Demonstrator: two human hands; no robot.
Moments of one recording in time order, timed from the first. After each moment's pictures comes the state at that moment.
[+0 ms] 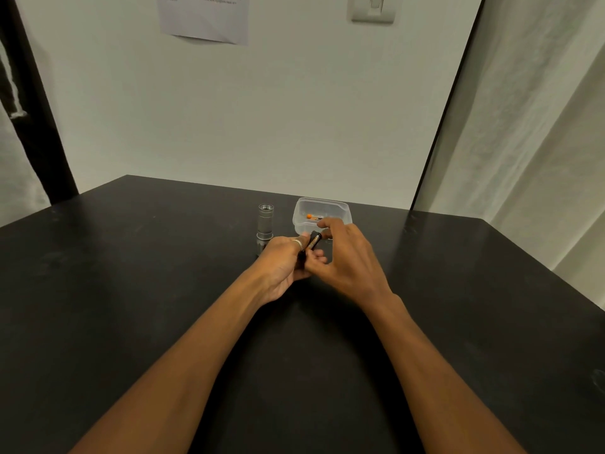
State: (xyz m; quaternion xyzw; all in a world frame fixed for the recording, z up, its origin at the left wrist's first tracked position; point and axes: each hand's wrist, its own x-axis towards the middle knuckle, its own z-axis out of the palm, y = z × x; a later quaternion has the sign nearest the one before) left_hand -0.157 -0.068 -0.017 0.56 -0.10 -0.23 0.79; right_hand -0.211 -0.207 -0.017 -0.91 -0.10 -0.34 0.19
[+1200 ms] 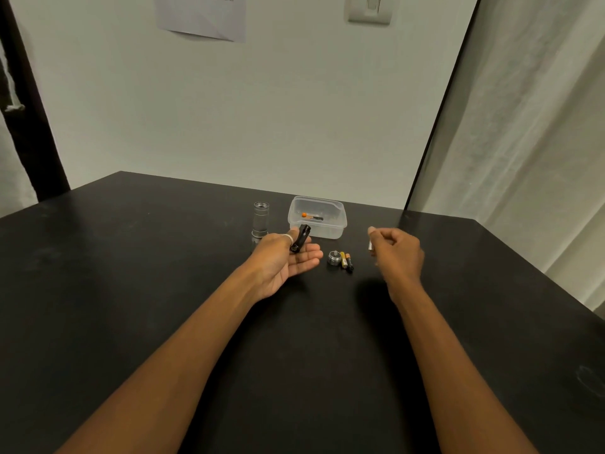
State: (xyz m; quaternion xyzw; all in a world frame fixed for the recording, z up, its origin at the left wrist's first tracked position) left_hand -0.163 -0.068 -0.006 0.53 -0.04 -0.24 0.81; right_hand -0.209 -0.272 -0.015 -0.77 0.23 -0.35 0.49
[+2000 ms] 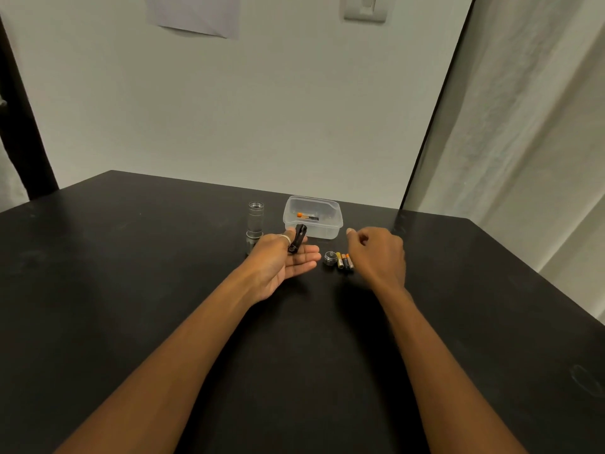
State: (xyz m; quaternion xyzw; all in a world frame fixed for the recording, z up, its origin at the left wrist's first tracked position) left_hand -0.166 -0.069 -0.006 0.55 -0.06 -0.23 0.80; right_hand -0.201 -0.253 -0.015 -0.88 0.21 -0.33 0.27
